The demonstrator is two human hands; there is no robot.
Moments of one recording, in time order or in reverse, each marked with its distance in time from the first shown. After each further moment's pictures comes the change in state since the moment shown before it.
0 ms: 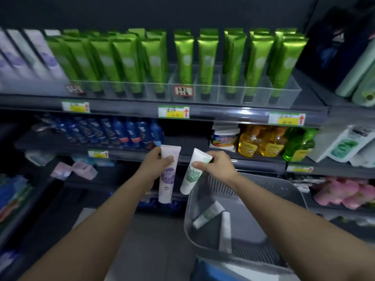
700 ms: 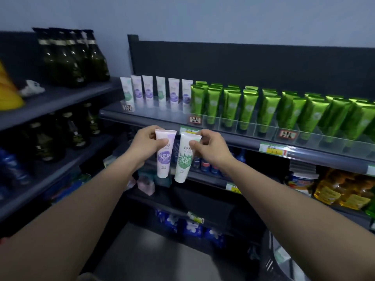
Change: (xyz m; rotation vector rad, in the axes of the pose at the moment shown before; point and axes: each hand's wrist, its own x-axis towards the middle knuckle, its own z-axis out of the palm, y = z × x) left_hand -0.081 0.059 -0.329 0.068 0.322 0.382; right_hand -0.026 -0.276 0.222 0.020 -0.022 -0.439
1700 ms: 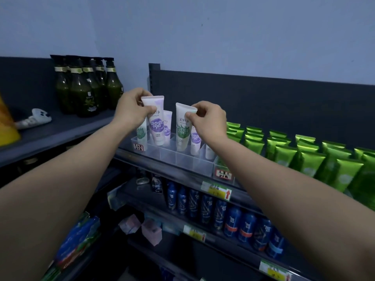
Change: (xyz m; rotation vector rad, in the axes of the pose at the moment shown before) left_hand 0.226 0.060 -0.097 0.225 0.338 0.302; right_hand 0.233 -0.099 0.044 -0.104 0.268 -0.279
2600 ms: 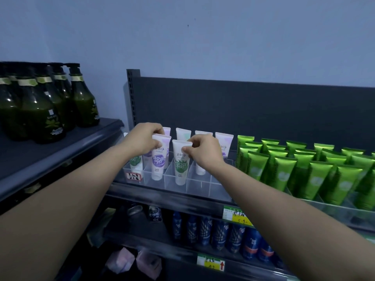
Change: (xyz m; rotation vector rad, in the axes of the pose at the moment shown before) left_hand 0.096 -0.090 0.029 0.380 -0.535 0.174; right_hand 0.038 0.042 0.091 -0.238 -0.090 0.250
